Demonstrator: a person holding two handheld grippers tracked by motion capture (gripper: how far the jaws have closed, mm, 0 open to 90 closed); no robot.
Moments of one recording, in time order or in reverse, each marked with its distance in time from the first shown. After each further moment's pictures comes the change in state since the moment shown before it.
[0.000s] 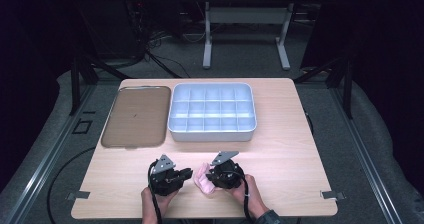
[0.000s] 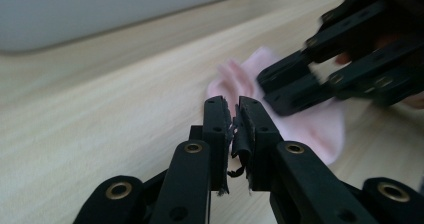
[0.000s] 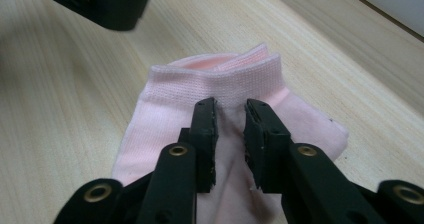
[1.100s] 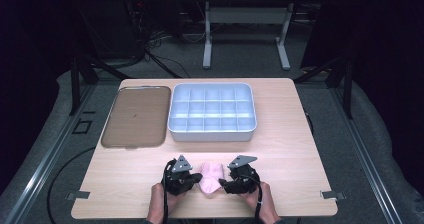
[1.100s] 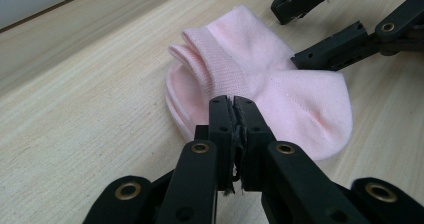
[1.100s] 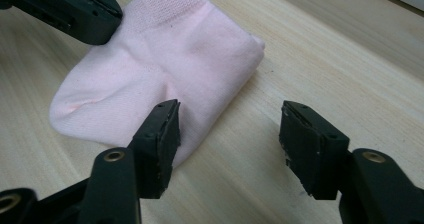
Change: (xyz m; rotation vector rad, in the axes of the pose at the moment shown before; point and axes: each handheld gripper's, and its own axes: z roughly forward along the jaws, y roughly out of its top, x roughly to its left) left arm -0.004 -0.006 0.037 0.167 -0.044 0.124; right arm -0.014 -0.036 -0.023 -0.003 -0.107 0.115
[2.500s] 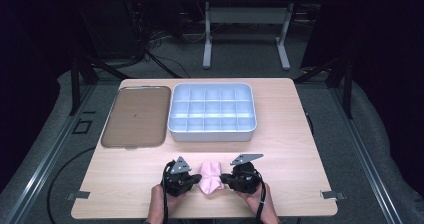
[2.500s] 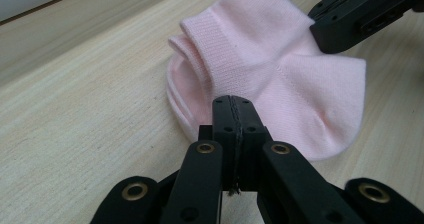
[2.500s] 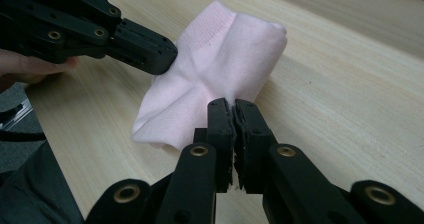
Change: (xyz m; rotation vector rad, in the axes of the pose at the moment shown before) left arm 0.000 -0.004 0.000 -0.015 0.002 -0.018; right arm 0.002 0.007 -0.017 -0.038 0.149 0.112
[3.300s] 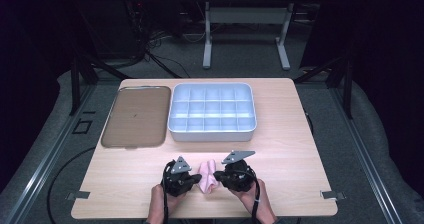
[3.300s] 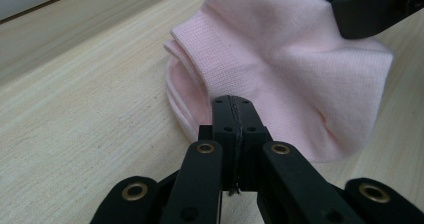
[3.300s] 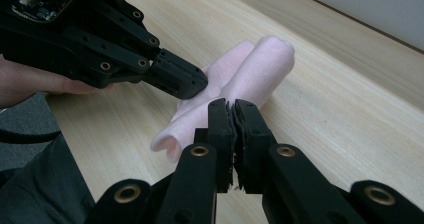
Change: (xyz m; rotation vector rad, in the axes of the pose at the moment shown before) left arm -0.001 0.001 0.000 0.004 0.002 -0.007; right arm 0.024 0.023 -0.005 -0.004 -0.021 -0.088
